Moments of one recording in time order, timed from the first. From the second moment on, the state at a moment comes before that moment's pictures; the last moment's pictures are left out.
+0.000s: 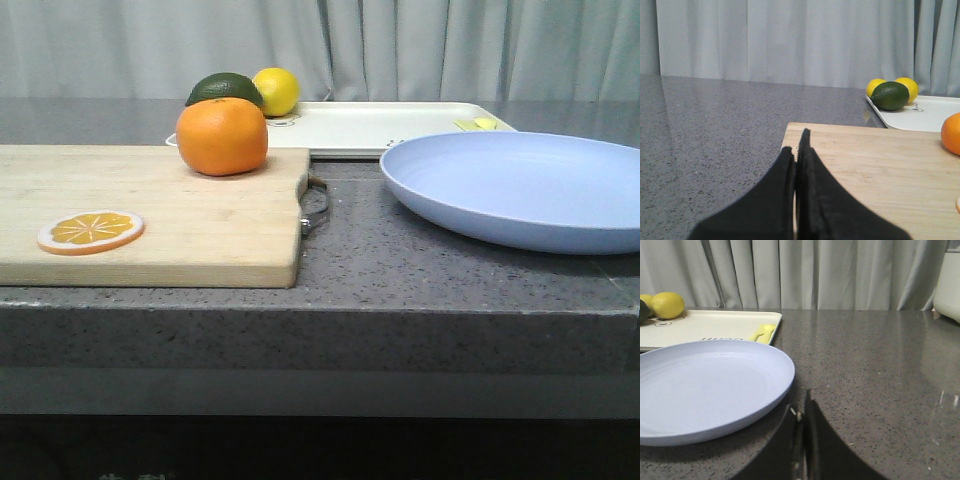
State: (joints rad) left arm 0.00 0.00 0.00 -0.05 0.01 -0.01; right arm -0.01 -0.01 0.03 -0.06 0.03 0.11
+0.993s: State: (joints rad) left arm 0.00 0.00 -0.11 -0.05 0.07 -0.01; right arm -0.01 -0.01 -0.08 -0.06 0.13 0.11
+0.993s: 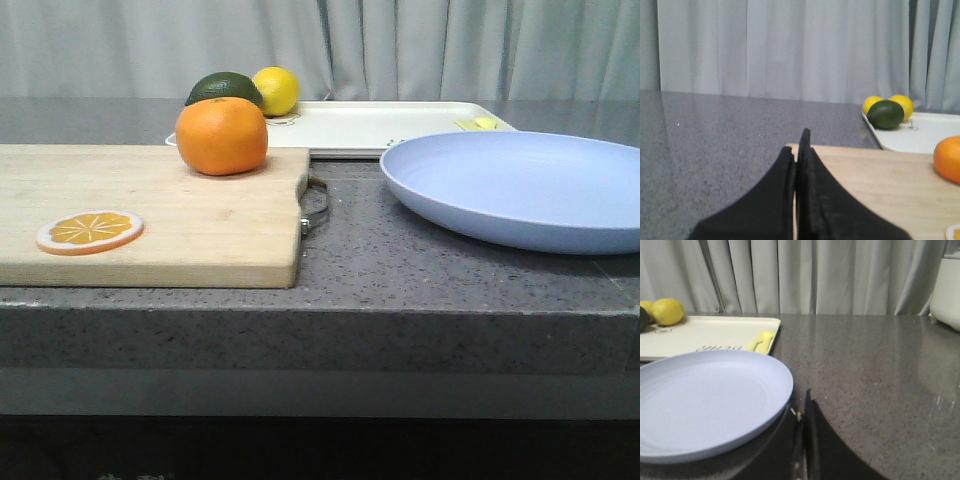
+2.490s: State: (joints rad) left arm -0.15 0.54 -0.74 -0.05 0.58 0.00; right arm 0.01 0.59 -0.64 -0.04 0.58 0.10
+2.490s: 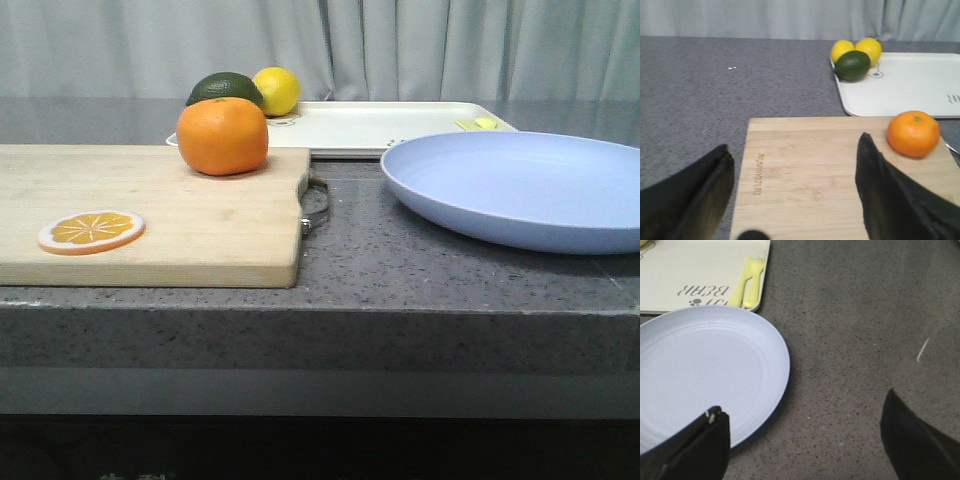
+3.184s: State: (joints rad) left arm -0.56 1.21 -0.99 0.00 0.47 0.01; right arm 0.15 0.59 -0.64 -0.04 0.60 0.06
